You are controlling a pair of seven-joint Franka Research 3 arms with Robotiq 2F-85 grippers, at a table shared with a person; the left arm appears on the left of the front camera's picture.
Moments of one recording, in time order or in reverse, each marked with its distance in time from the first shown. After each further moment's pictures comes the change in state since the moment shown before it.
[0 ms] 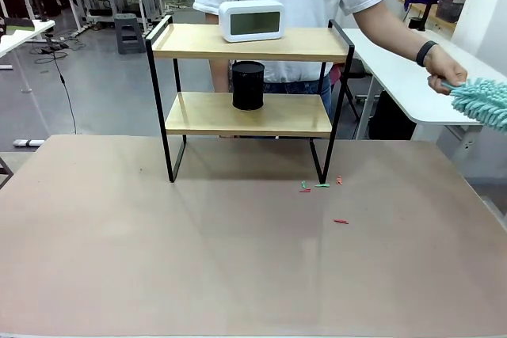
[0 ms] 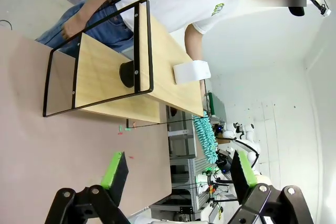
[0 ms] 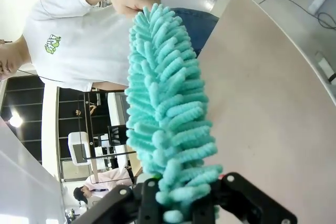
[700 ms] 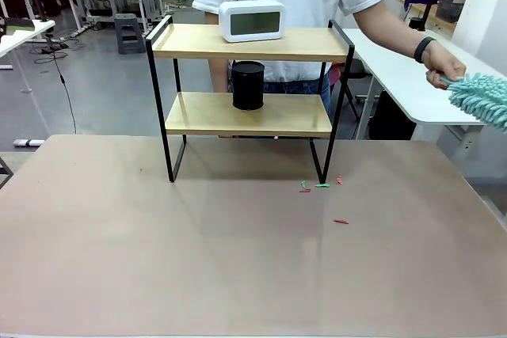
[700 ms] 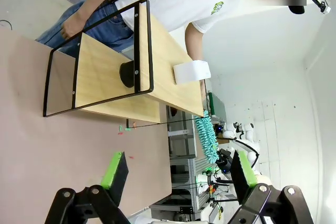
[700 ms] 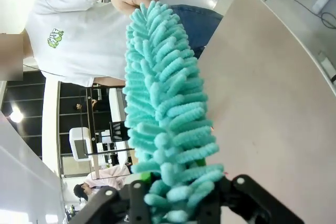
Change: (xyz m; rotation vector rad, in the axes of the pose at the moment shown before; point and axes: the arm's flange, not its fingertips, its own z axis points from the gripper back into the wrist) left arm 0.000 0.000 0.000 0.000 0.000 0.000; right arm -0.003 0.005 -0.002 0.013 0.016 0.014
